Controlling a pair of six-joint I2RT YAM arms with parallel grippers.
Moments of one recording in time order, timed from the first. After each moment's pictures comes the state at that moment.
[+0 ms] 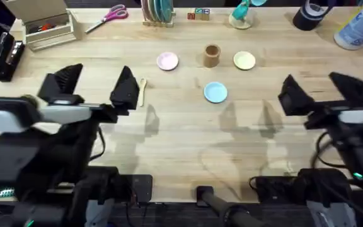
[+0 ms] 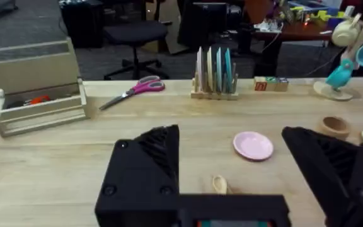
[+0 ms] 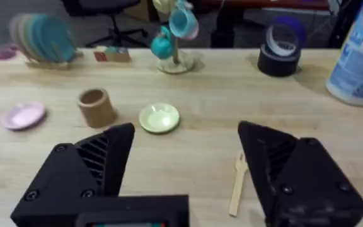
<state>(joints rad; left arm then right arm) -0.01 0.00 0.25 -0.29 0.04 -0.02 -0.01 0.00 0.26 -0.40 -0.05 0.02</state>
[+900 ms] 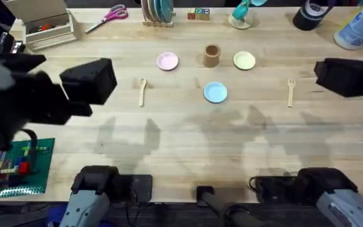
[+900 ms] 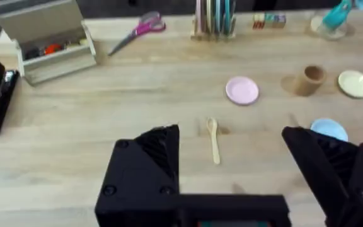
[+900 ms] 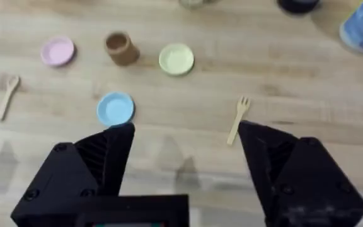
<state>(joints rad) -0.01 0.52 1.09 -1.04 0.04 0.02 -0.01 0.67 1.15 -1.13 -0.10 -0.04</state>
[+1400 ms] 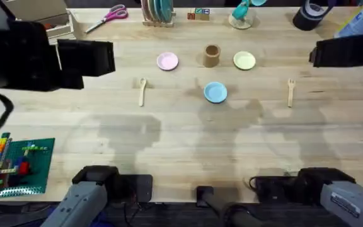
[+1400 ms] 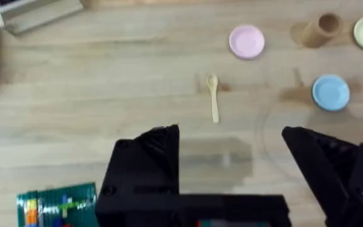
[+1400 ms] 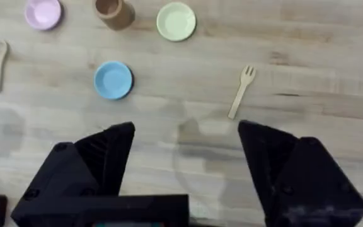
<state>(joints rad) -0.01 0.88 1.43 -1.35 0.04 0.03 -0.01 0.99 1.41 -1.33 -0.10 -0.05</state>
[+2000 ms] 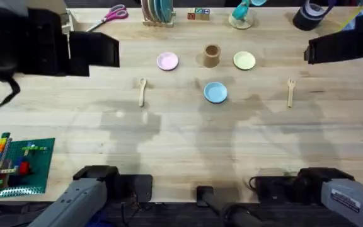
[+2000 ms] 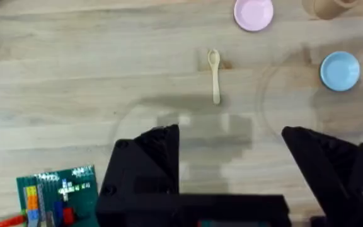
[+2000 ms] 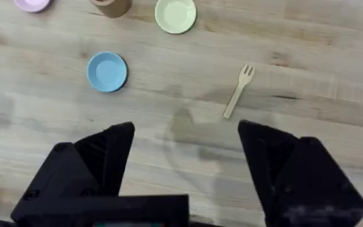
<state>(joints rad) -0.01 1.02 1.50 -1.43 0.04 0.03 -0.01 1.09 1.46 -1.35 -0.10 -0.11</state>
